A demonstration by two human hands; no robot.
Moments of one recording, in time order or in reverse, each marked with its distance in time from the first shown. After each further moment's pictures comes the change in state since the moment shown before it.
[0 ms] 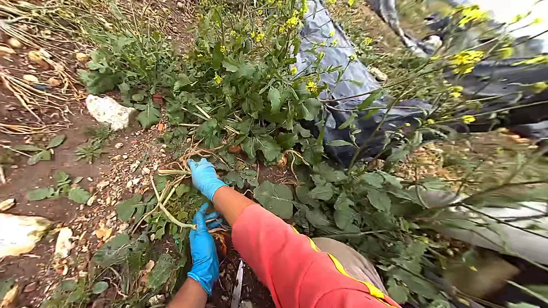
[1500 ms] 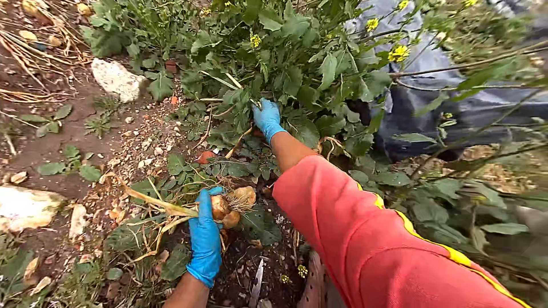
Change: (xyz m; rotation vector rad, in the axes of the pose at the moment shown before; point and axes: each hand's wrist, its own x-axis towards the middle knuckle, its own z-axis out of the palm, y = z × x) left_hand 0.030 0.040 -0.023 0.086 0.091 0.008; right_hand 0.148 0.120 -0.092 0.043 0.366 0.144
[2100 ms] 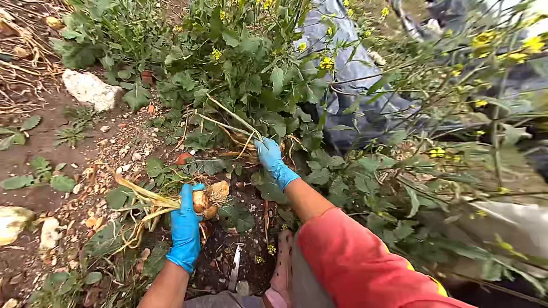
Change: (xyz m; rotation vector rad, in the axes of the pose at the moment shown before) left_hand -0.013 0.004 0.002 0.120 -0.118 0.048; right_hand -0.153 0.085 -0.078 0.112 -0.007 -0.083
